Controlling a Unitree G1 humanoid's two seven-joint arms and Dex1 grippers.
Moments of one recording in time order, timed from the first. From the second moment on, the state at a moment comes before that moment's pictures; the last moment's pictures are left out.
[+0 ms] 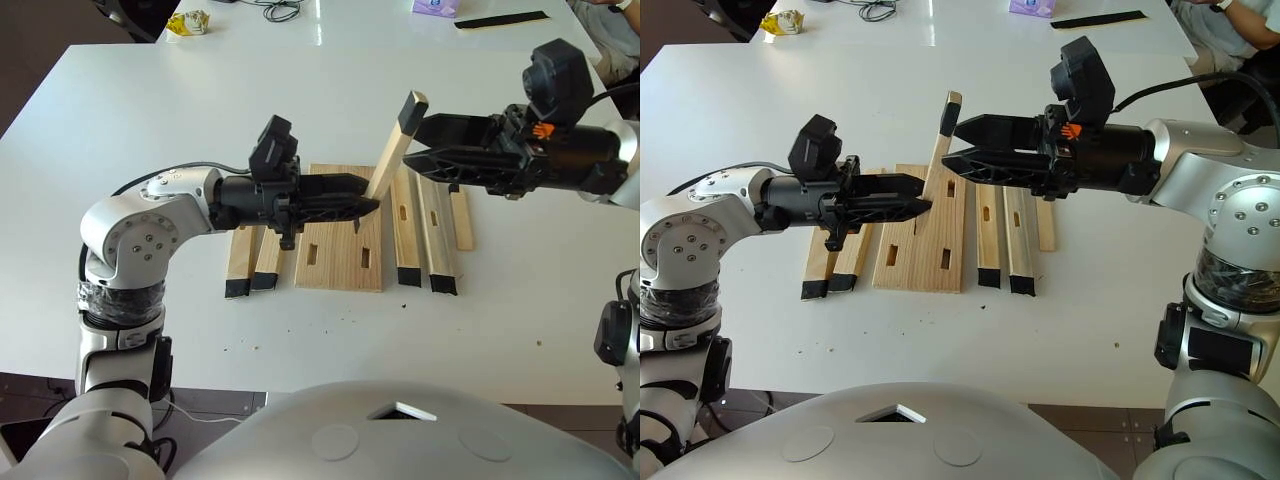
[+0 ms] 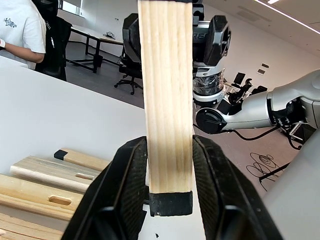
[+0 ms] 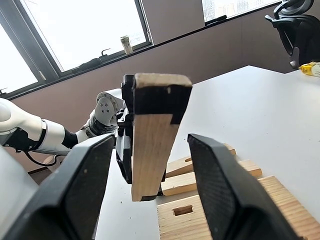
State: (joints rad) left arm -0.37 0.55 0.01 -0.40 -1.04 0.96 -0.96; right arm -0.55 -0.71 -0.20 -0.40 1.29 1.20 0.75
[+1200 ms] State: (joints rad) left arm -0.34 0.58 -0.03 -0.43 -1.04 0.94 -0.98; right arm -0.57 -0.74 -0.11 -0.39 1.28 1.19 0.81
